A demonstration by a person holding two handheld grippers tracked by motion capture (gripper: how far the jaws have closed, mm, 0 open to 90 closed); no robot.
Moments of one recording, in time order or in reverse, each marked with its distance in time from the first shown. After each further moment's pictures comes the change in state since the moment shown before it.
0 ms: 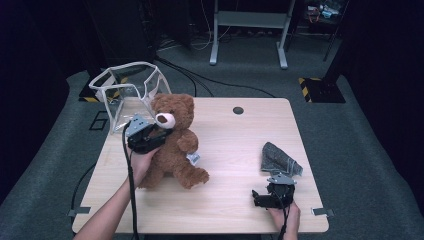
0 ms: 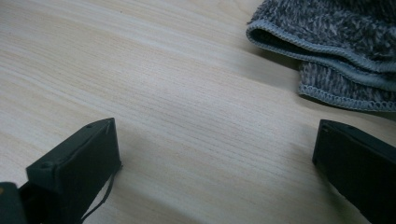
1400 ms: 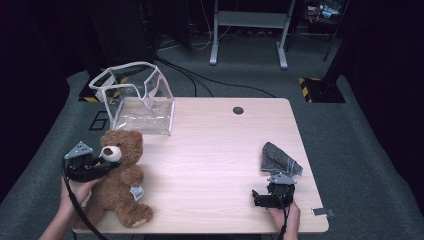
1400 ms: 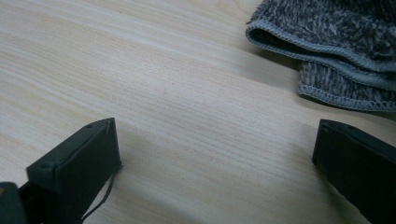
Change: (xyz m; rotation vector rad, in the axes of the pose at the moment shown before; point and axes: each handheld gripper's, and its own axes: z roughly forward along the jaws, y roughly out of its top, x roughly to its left) left arm 0.086 -0.072 -0.108 0.375 0.044 -0.116; right arm -0.001 0.000 0.000 0.000 0.002 0.001
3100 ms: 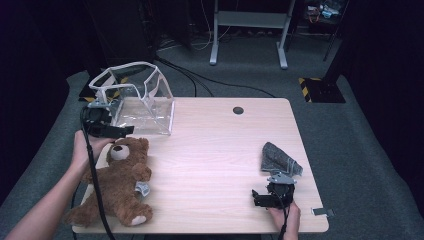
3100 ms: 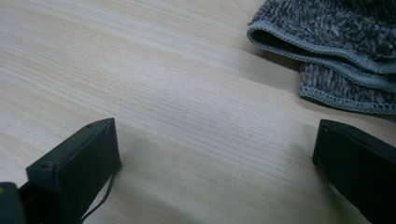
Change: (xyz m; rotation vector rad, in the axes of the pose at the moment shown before) left arm -0.003 0.131 0.024 0.075 0.085 0.041; right arm 0.000 0.001 0.000 0.004 0.006 -0.006
